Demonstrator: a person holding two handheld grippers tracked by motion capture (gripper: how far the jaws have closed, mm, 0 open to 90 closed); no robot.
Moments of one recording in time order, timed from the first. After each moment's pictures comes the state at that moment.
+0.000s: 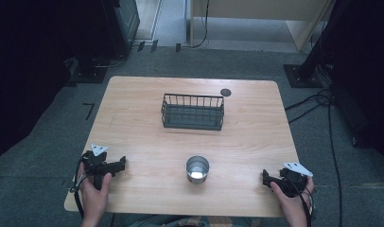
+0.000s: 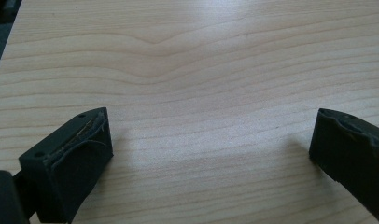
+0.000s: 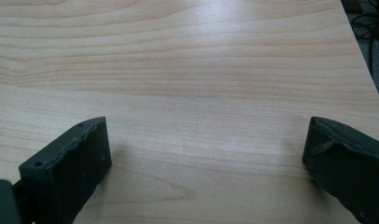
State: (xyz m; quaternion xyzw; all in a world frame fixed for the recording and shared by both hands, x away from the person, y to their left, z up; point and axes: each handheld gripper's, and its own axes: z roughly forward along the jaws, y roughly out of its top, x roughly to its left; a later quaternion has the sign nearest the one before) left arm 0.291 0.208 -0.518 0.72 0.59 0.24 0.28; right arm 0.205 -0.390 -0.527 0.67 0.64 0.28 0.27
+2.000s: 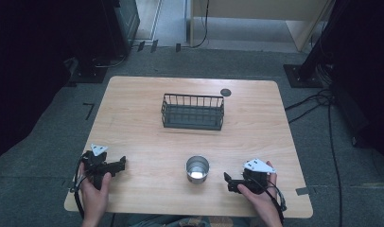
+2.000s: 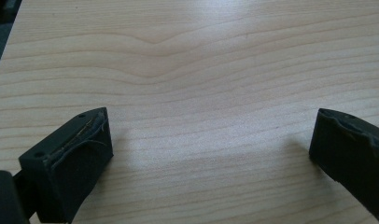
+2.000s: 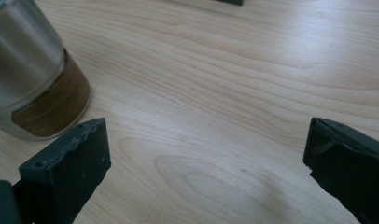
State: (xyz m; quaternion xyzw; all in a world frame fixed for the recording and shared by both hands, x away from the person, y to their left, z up) left arm 0.291 0.208 -0.519 0.72 0.59 0.24 0.28; right arm 0.211 -0.283 -0.504 0.52 0.74 0.38 0.20
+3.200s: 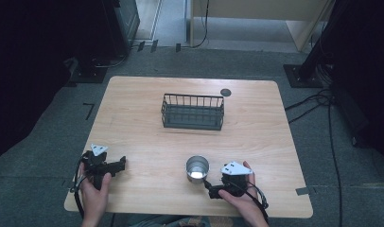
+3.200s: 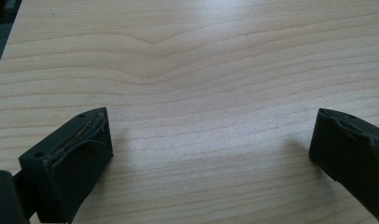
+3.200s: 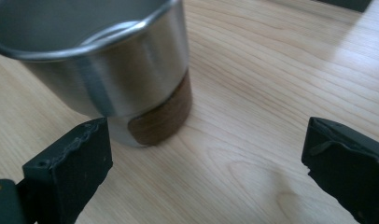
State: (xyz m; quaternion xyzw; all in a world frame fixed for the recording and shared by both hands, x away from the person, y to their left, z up) left arm 0.291 0.208 -0.519 0.72 0.59 0.24 0.28; right arm 0.211 -0.227 -0.508 0.45 0.78 0.40 0.16
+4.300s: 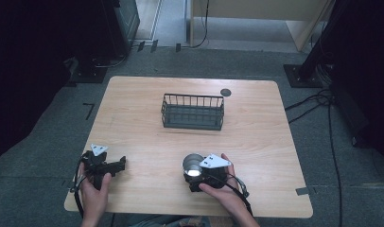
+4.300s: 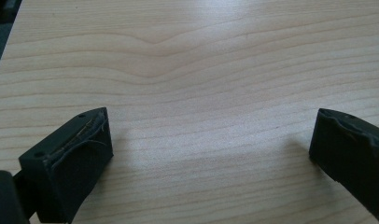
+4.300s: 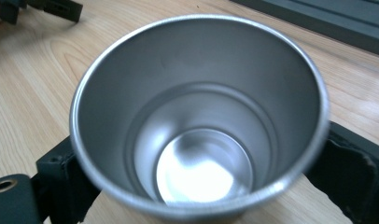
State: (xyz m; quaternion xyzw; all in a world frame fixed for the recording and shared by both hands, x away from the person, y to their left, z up) left arm 0.291 0.208 -0.518 0.72 0.59 0.24 0.28; right arm 0.236 -0.173 -0.500 0.41 0.79 0.44 0.14
